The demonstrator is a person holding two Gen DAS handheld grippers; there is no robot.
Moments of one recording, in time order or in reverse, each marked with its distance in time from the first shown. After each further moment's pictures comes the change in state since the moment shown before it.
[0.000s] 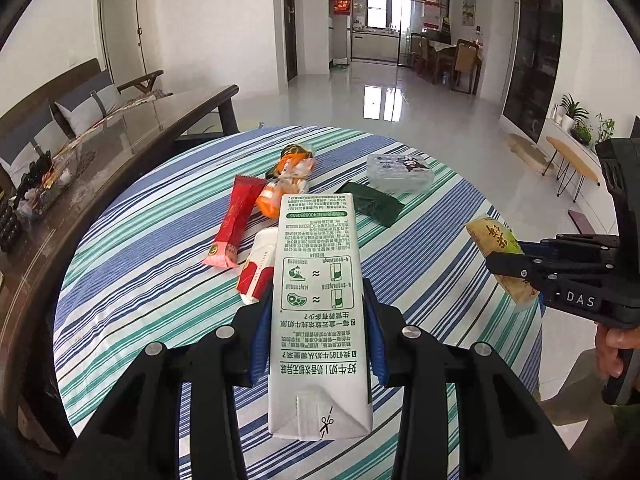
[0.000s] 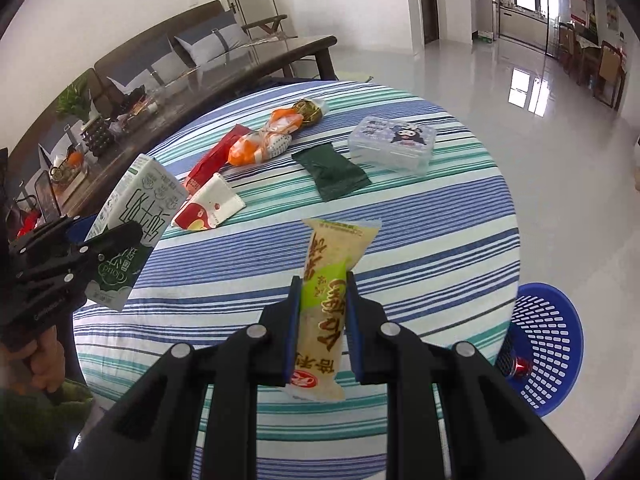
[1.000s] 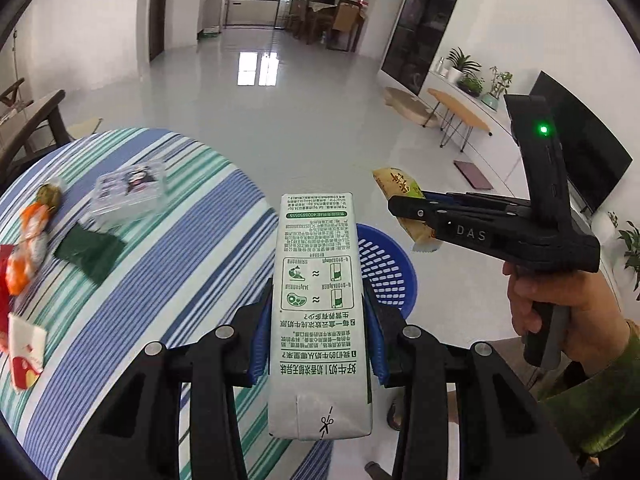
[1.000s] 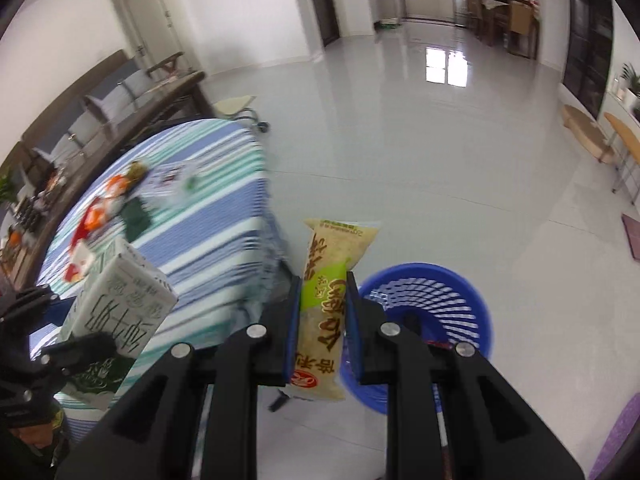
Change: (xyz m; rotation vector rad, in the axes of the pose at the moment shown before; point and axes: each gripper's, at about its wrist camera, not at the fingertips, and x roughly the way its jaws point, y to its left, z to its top) left arm 0.072 -0.212 0.052 0.164 0.153 -0.459; right arm -0.056 -0.225 -0.024 0.261 -0.049 -0.218
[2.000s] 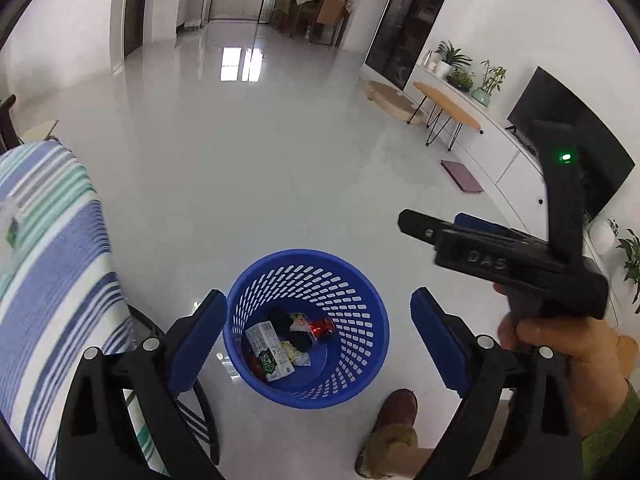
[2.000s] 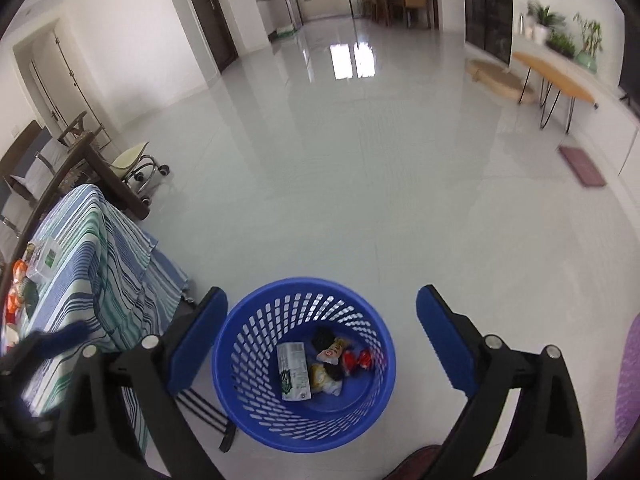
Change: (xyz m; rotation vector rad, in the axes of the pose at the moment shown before) left arm 0.120 -0.060 0.043 0.004 -0.012 -0.053; right arm 0.013 -0.113 -0.011 0.213 -0.084 -0.205
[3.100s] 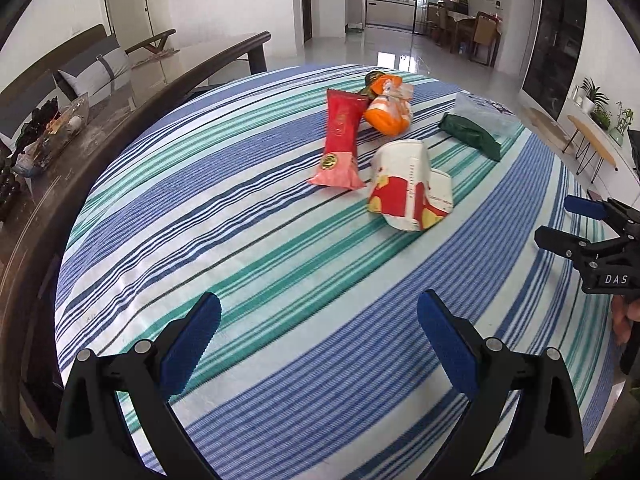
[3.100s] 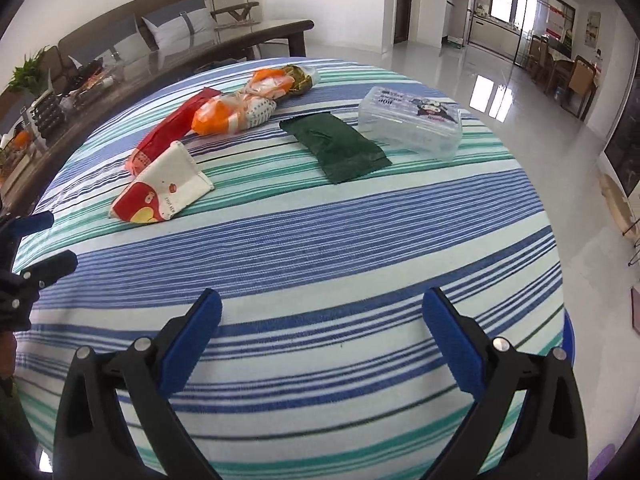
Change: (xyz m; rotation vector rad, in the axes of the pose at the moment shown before) left arm -0.271 0.327 -0.203 -0.220 -0.008 0.523; right arm -0.024 0.383 -0.137 -0.486 0.103 0.223
